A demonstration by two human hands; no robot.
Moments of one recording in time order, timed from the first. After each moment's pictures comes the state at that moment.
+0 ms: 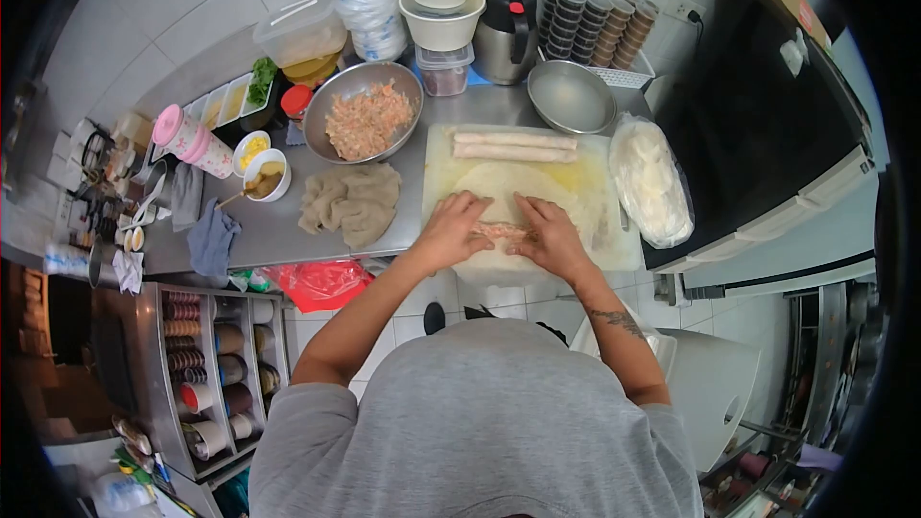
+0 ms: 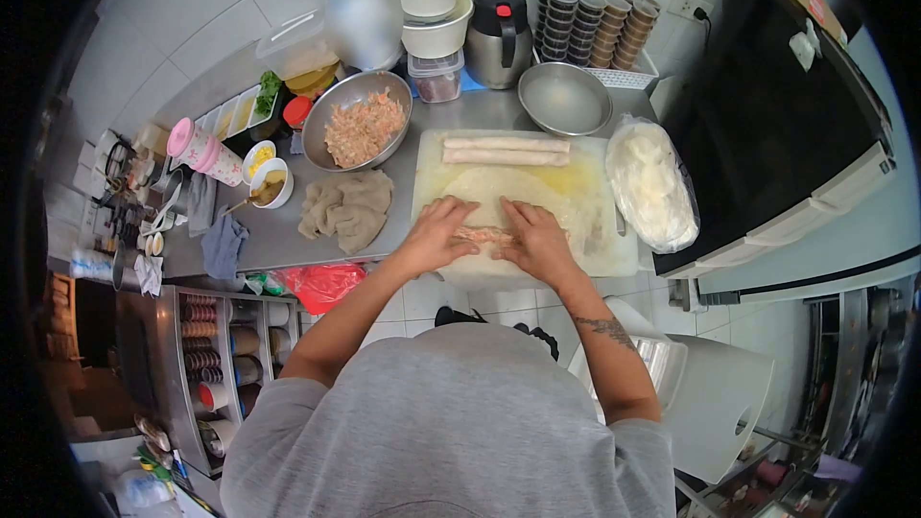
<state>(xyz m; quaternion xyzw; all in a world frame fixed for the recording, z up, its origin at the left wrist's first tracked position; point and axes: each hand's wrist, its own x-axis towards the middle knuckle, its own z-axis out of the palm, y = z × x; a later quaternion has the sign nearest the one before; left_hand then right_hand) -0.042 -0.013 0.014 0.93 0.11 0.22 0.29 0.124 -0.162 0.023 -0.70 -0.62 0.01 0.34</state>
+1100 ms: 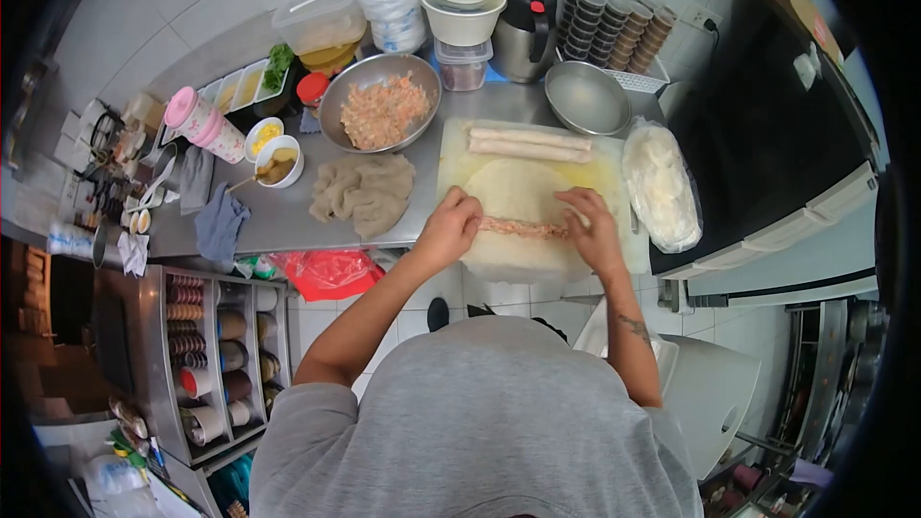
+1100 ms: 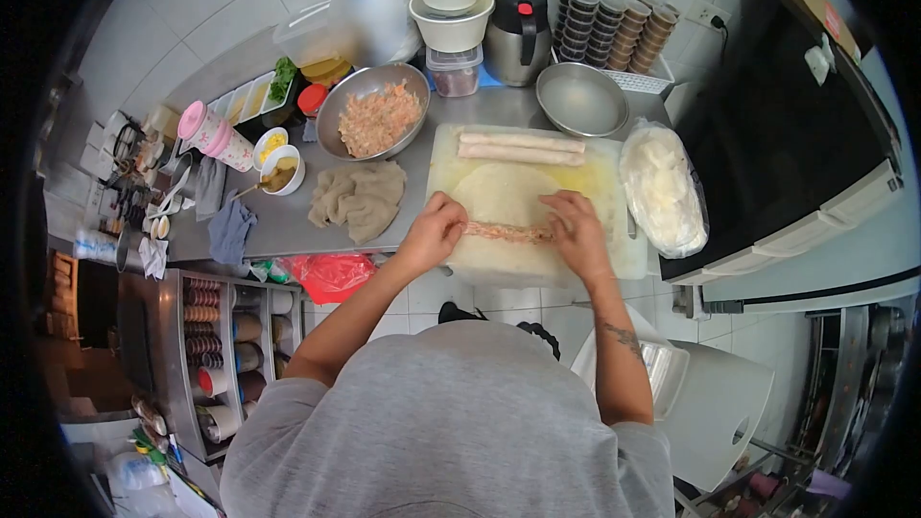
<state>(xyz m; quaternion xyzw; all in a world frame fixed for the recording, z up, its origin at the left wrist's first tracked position) -0.060 -0.012 0.003 0.87 0.19 0.28 0.37 0.154 -0.181 0.038 -0.72 -0.55 0.08 0.41</state>
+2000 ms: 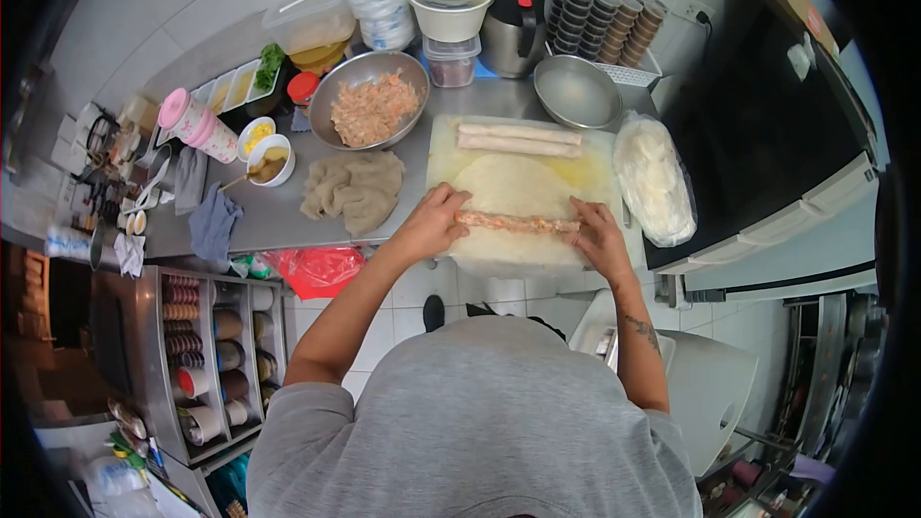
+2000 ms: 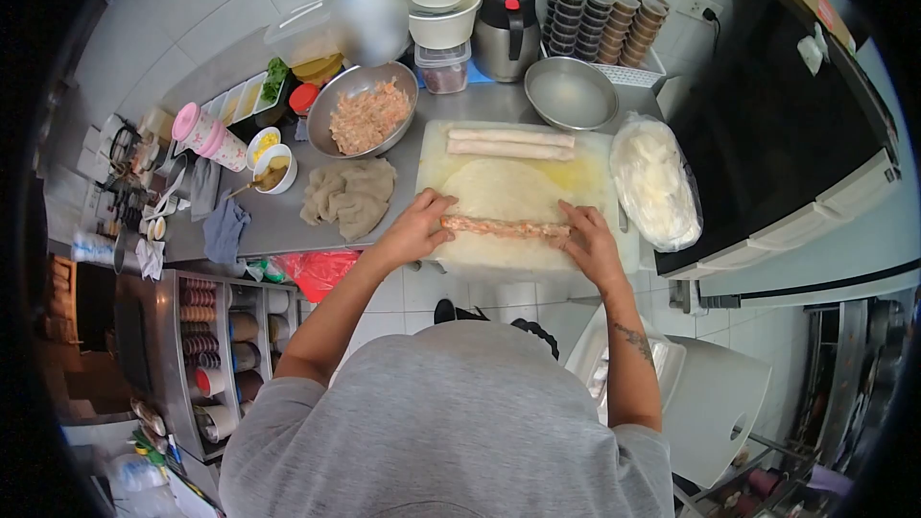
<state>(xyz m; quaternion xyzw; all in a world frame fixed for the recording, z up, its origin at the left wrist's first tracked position) -0.070 -0.001 0.018 0.92 0.16 0.15 0.33 0.173 -0.223 0.024 -0.74 -0.51 0.13 0.41</state>
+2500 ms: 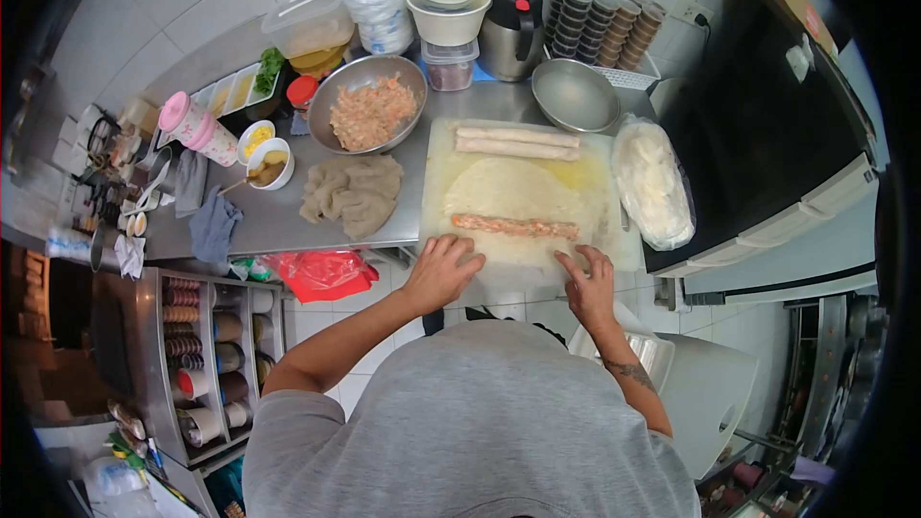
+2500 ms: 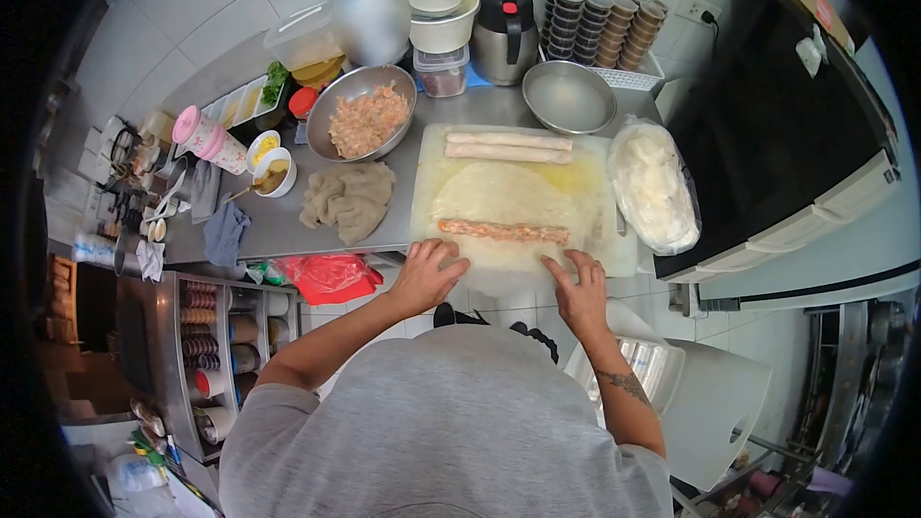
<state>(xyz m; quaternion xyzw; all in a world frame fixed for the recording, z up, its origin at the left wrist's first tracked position) -0.095 -0.060 -0.006 0.97 0.07 0.18 0.14 0.127 -0.271 -0.005 -0.77 -0.59 -0.05 0.23</state>
